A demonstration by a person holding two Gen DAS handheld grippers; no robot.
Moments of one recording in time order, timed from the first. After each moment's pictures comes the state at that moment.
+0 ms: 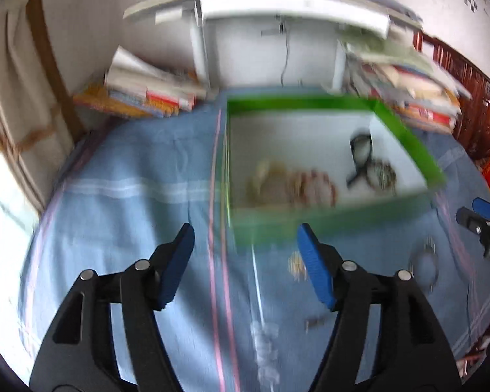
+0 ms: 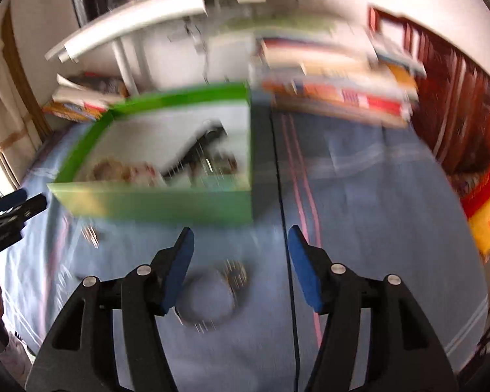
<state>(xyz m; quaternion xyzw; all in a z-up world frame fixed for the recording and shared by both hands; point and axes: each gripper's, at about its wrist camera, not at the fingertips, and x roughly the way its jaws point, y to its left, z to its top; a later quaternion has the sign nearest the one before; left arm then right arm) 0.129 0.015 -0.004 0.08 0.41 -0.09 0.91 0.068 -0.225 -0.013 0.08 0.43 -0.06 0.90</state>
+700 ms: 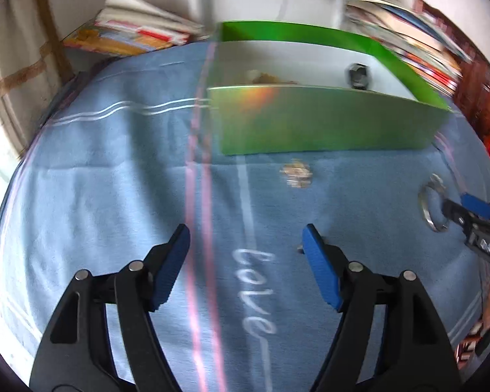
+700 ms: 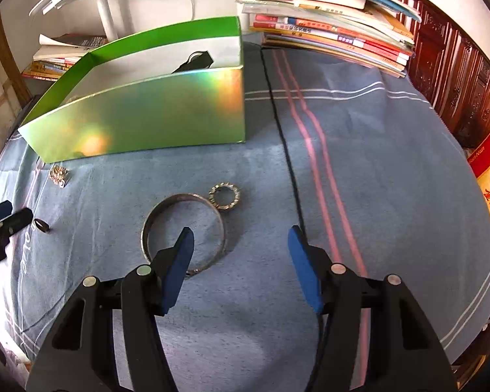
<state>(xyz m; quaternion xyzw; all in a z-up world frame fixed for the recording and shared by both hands) 0.107 0.026 -0.060 0.06 0.47 -0.08 0.88 0.055 -0.209 -0.064 0.07 0.48 -0.07 0.87</state>
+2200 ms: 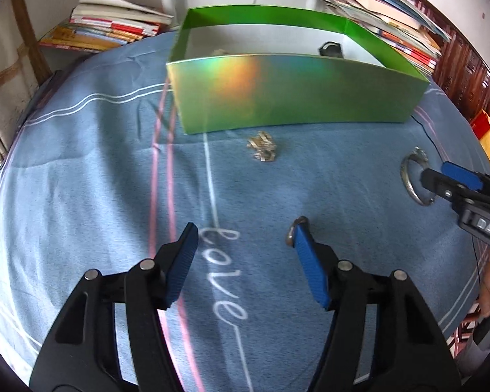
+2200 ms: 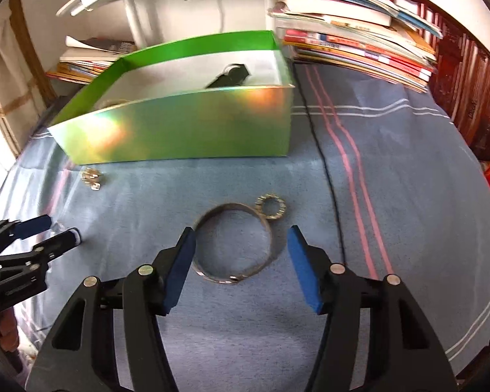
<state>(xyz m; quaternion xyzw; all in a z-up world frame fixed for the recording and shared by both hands) 0.092 0.008 -0.076 0.07 0.49 -0.13 0.86 0.056 -0.188 -0.047 0.08 0.46 -0.02 0.88</state>
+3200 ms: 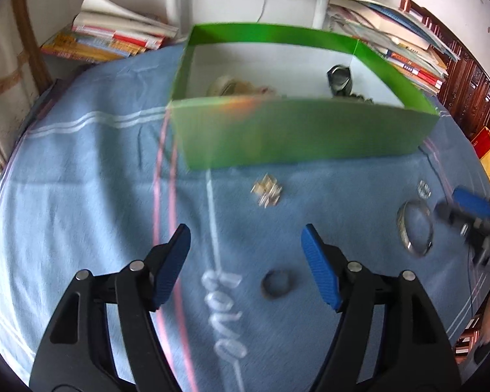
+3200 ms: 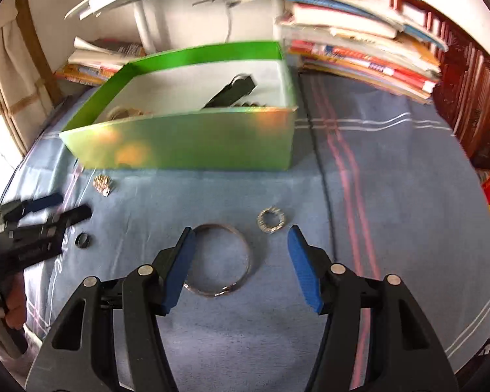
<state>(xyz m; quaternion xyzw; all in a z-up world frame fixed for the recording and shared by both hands) 0.121 -0.006 -0.061 0.06 0.46 -0.13 0.87 0.058 -0.183 -0.040 0.06 0.47 0.00 0.88</state>
